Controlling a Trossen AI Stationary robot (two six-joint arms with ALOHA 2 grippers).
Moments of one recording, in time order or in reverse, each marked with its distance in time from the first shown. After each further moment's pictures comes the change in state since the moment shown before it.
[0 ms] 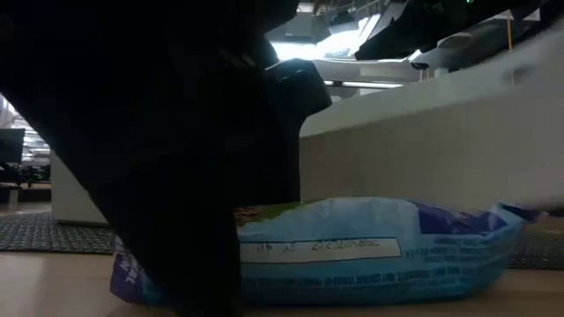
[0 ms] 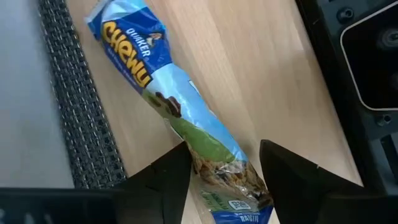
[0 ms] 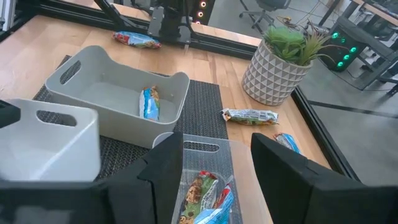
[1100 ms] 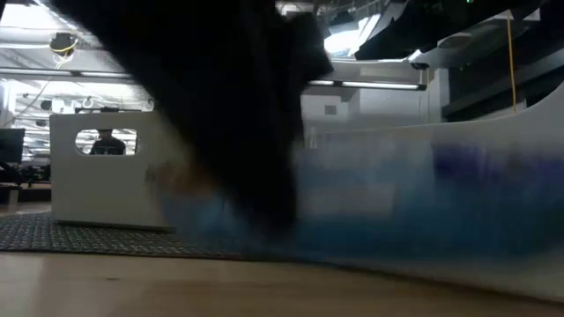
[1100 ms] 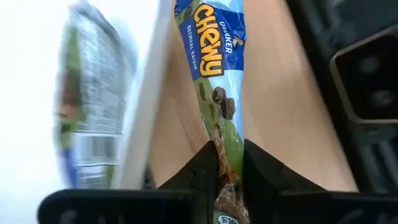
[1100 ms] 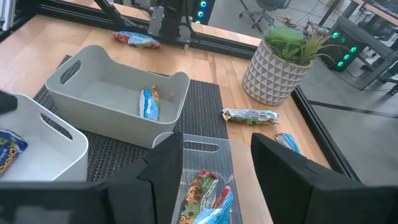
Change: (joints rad) left arm -0.001 -0.048 0.002 -0.007 -0.051 0.005; right arm 0.000 0.000 0.000 0.000 0.000 0.000
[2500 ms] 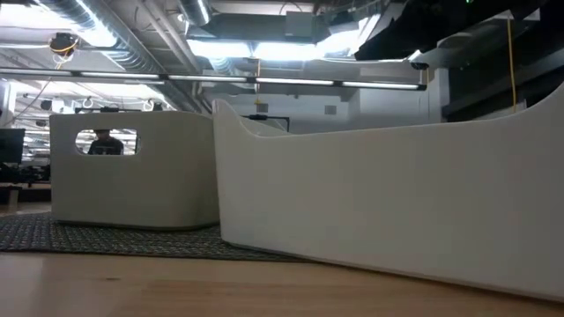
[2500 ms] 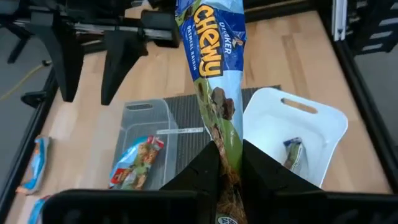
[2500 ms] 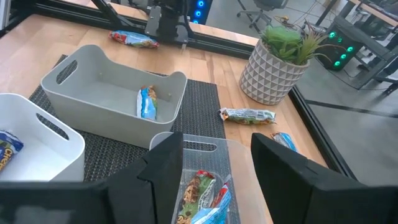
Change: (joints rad) left arm 0.143 -0.484 0.002 -0.134 -0.350 0.056; right arm 0.000 0.000 0.000 0.001 0.010 -0.001
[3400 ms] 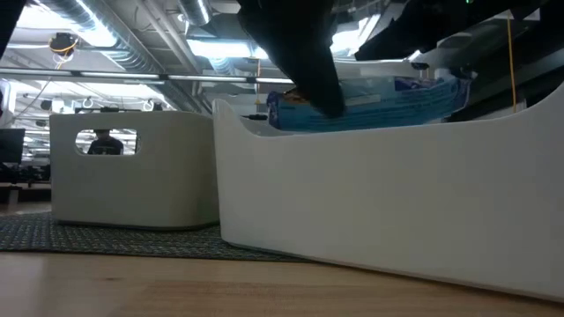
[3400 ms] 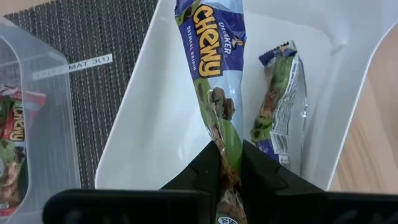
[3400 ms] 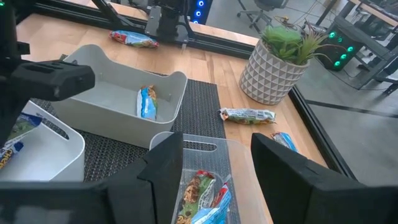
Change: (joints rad) left arm 0.035 0.357 0.000 0.017 0.245 0.034; right arm 0.000 0.001 0.000 0.000 0.000 0.000
